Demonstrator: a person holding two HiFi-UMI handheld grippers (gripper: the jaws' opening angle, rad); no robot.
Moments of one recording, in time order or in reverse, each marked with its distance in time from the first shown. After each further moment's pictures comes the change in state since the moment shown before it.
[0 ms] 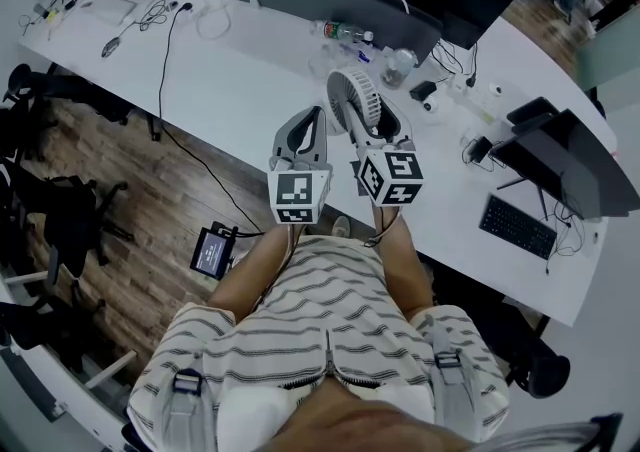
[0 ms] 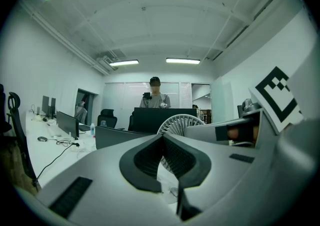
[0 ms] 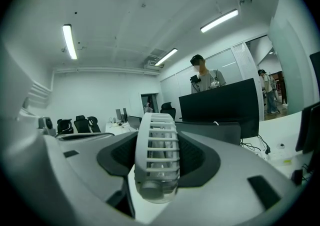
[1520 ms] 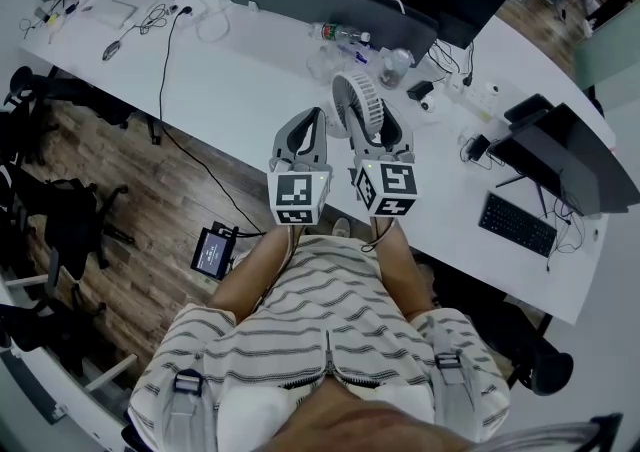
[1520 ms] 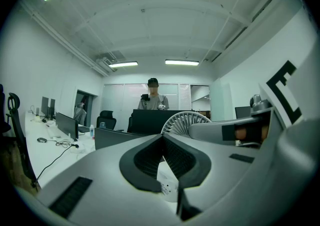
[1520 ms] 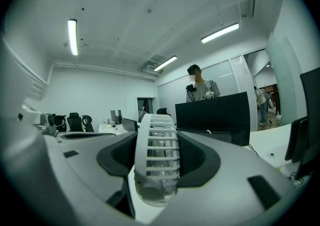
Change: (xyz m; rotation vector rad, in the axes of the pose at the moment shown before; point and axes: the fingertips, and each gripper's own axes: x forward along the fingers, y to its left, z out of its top) left arm -0.009 -0.008 0.005 0.001 -0.013 -0.006; right arm -0.027 0.005 0.012 -0.074 -0.064 -0.072
